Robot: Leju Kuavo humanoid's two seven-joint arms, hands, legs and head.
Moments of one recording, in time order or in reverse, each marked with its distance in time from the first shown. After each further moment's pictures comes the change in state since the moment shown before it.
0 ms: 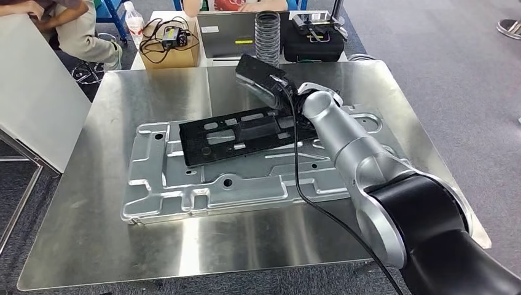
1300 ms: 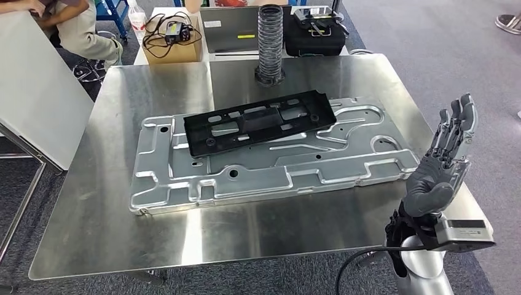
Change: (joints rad) left arm 0.052 -0.025 0.059 0.003 0.099 0.016 -0.028; right arm 1.163 -0.360 -0.126 -1.605 -0.403 -0.808 -0.545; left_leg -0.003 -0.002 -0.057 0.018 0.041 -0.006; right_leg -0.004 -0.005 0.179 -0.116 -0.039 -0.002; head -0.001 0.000
